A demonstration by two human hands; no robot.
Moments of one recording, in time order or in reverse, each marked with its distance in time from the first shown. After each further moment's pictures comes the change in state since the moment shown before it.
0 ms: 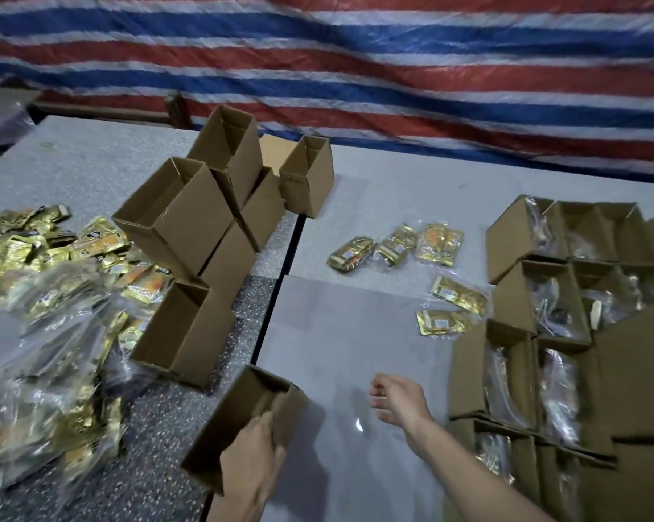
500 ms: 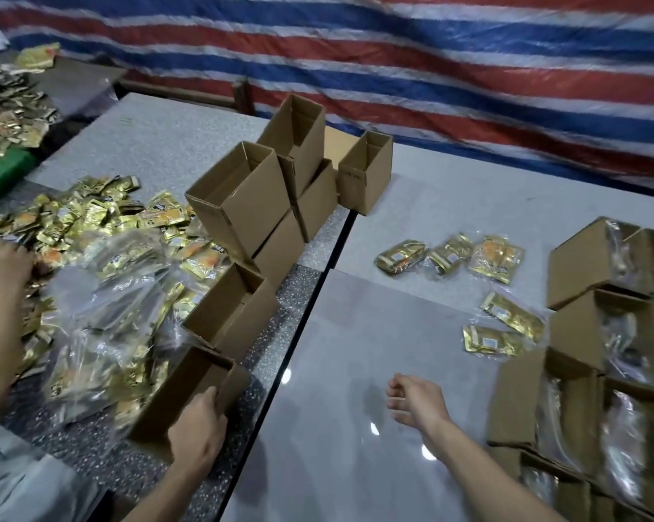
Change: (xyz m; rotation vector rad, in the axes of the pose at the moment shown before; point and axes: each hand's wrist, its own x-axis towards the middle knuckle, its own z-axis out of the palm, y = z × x) left_hand 0.032 -0.123 -0.035 0.003 0.149 -0.322; right_hand 0.010 -0.011 0.036 -0.076 -0.060 0.020
